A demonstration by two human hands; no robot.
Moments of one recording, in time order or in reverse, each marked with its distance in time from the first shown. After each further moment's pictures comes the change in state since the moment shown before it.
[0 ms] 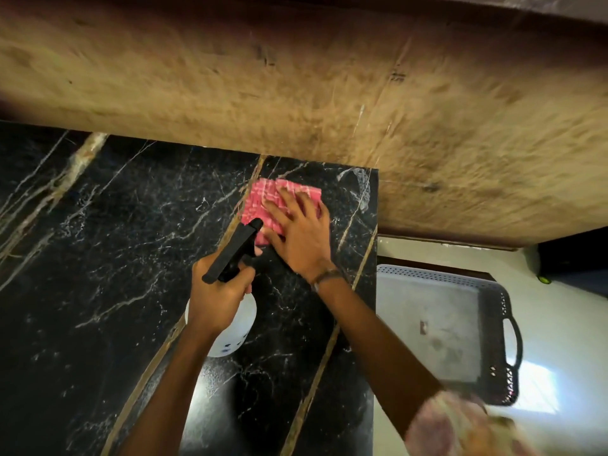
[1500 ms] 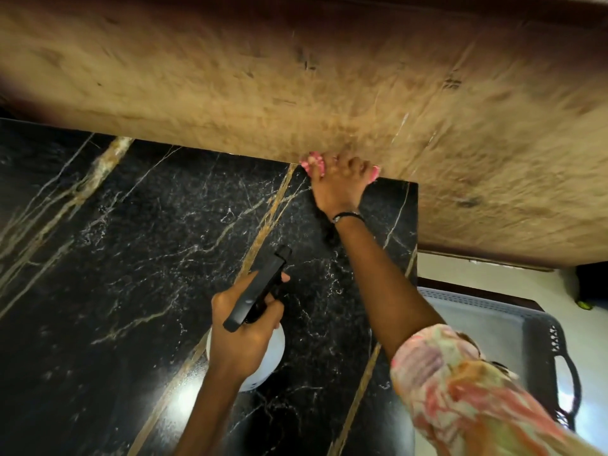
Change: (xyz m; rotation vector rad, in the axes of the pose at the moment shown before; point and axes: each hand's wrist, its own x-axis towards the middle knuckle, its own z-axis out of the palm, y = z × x) left_hand -0.005 -0.006 -0.008 -0.074 0.012 0.024; right_hand 0.133 0.021 0.004 -0.146 -0.042 0.389
